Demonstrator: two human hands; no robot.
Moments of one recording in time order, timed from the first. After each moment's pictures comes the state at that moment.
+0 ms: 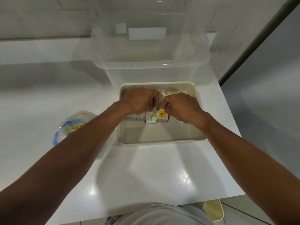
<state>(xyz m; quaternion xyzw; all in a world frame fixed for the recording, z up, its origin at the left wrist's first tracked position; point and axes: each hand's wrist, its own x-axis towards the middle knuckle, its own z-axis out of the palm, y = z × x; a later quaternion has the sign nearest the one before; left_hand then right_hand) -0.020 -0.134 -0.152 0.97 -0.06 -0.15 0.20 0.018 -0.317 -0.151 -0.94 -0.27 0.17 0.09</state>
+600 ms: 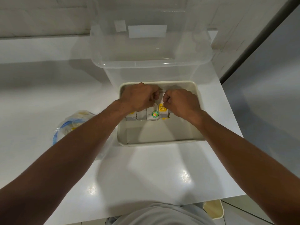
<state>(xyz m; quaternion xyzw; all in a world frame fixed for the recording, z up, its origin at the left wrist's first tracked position) -0.015 -0.129 -0.154 0.98 -0.05 -0.09 0.17 0.027 -0.308 -0.165 -0.96 -0.23 0.10 0.12</state>
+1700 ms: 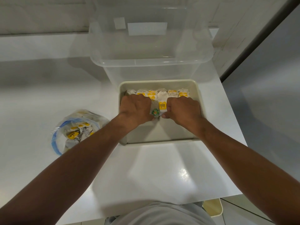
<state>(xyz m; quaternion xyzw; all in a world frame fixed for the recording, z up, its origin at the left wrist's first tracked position) -0.049 -0.156 -0.161 0.99 0.03 -0.09 -0.09 -0.001 -0.312 -0.153 -0.96 -0.24 0.13 0.01</state>
